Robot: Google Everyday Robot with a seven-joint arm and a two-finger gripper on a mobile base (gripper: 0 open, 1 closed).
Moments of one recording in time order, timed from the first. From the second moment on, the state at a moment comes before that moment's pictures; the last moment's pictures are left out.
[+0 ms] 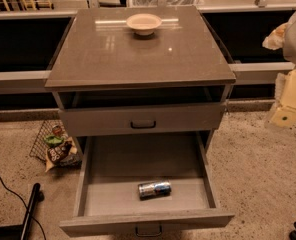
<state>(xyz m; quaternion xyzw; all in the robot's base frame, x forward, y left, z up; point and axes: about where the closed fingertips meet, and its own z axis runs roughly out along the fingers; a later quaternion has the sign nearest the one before) 0.438 -0.217 0.977 -0.60 0.78 -0.03 0.16</state>
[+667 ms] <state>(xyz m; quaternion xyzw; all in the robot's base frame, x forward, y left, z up) 0.451 -0.206 0.945 -0.61 0.78 -0.01 0.16</state>
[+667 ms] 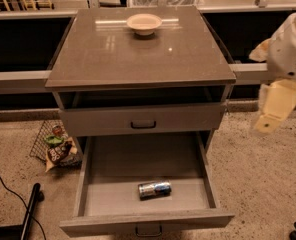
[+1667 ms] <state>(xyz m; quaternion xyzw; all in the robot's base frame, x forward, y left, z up) 0.471 -0.162 0.812 -0.61 0.78 0.05 0.14</state>
